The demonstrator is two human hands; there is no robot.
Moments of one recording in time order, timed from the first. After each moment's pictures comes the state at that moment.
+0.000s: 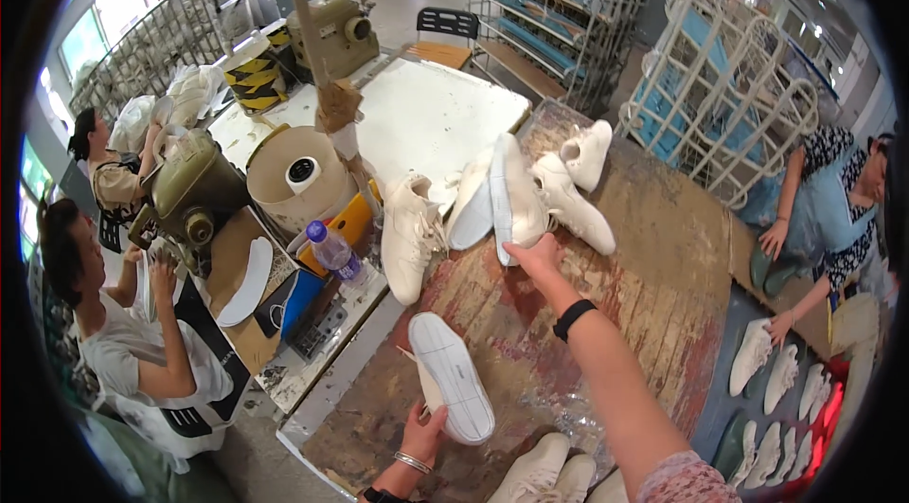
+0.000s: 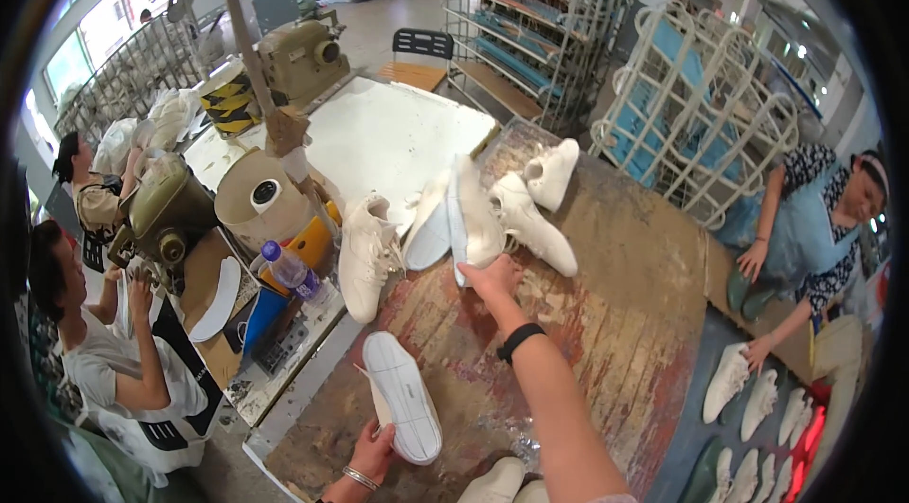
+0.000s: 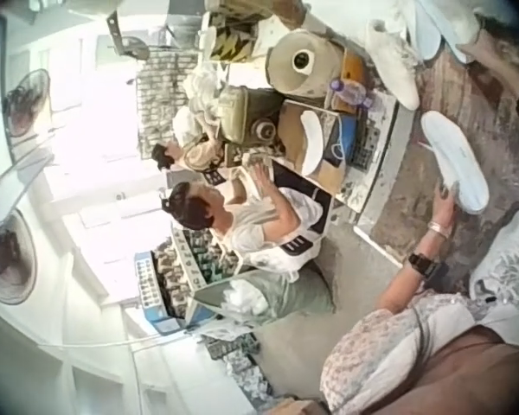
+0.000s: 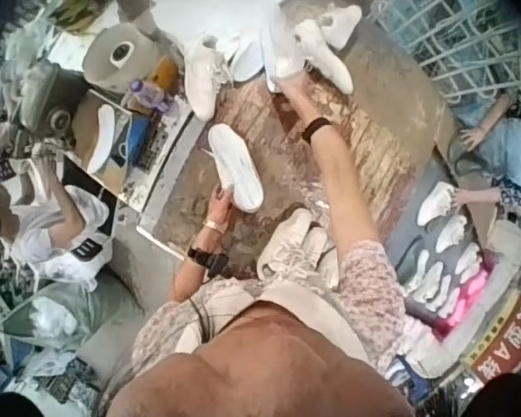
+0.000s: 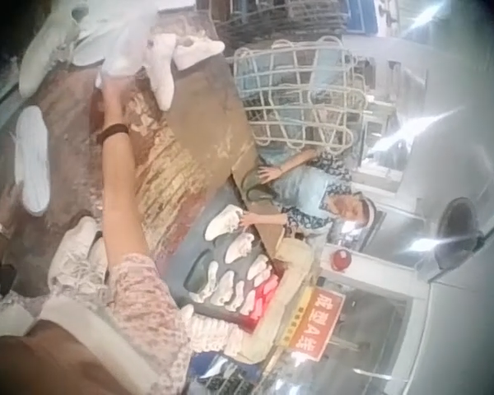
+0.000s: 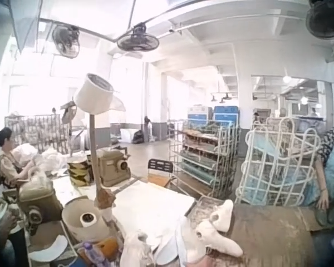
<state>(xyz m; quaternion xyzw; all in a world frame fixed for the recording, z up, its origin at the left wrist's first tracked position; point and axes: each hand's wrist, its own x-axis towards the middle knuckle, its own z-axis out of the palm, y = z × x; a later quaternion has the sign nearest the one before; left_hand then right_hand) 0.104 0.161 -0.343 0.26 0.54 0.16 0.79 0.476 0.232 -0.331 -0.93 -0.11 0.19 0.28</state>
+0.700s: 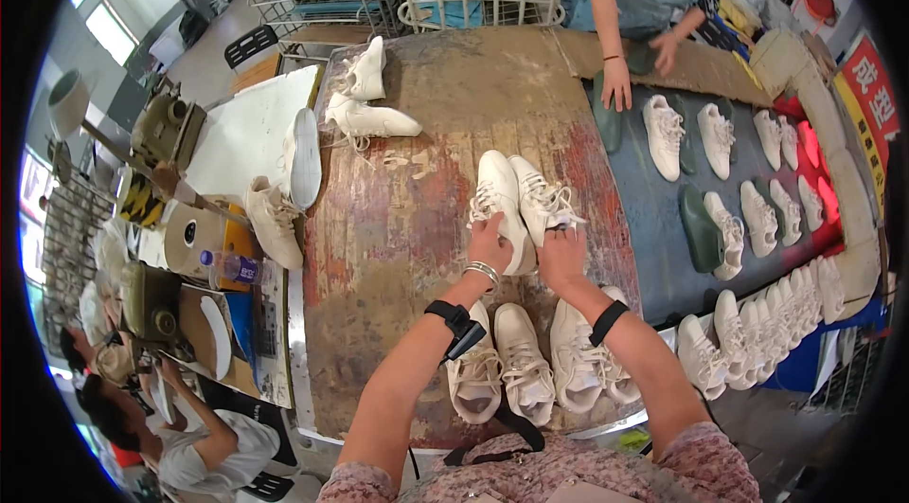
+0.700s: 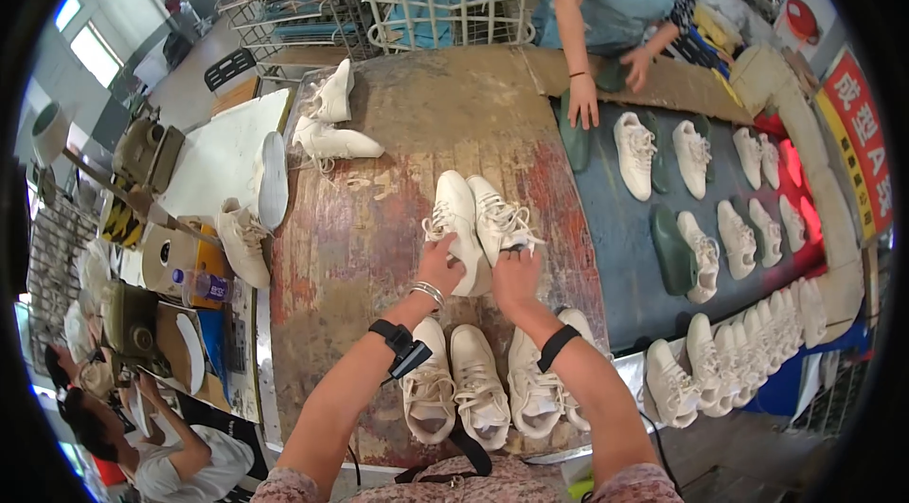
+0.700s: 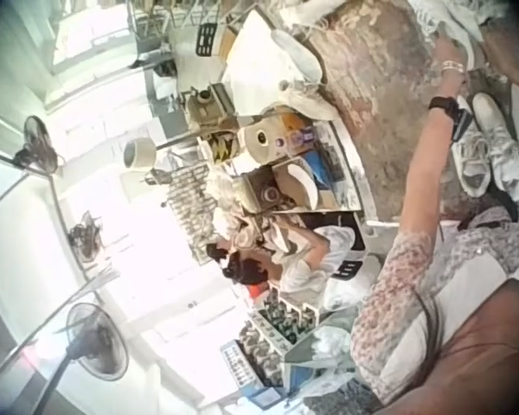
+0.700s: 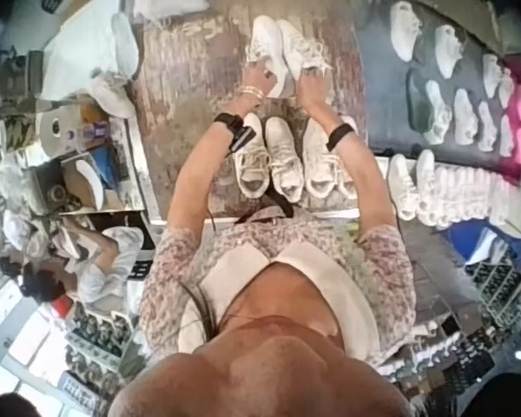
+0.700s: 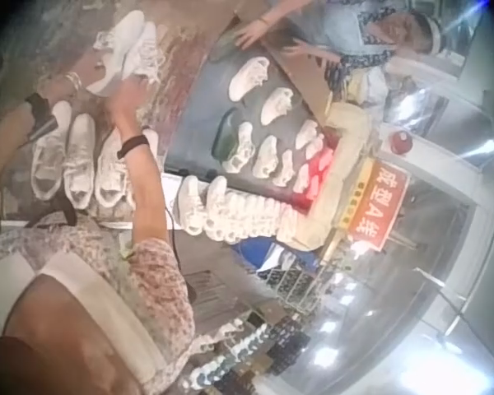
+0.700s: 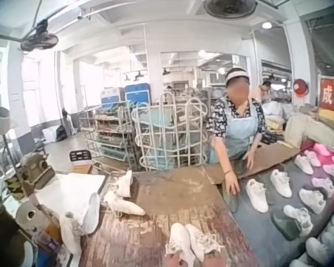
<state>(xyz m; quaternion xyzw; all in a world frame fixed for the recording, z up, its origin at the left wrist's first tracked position) 0.338 -0.030 -0.319 0.90 0.09 -0.01 0.41 0.342 -0.190 -0.319 -0.99 -0.12 -0.02 0.02</state>
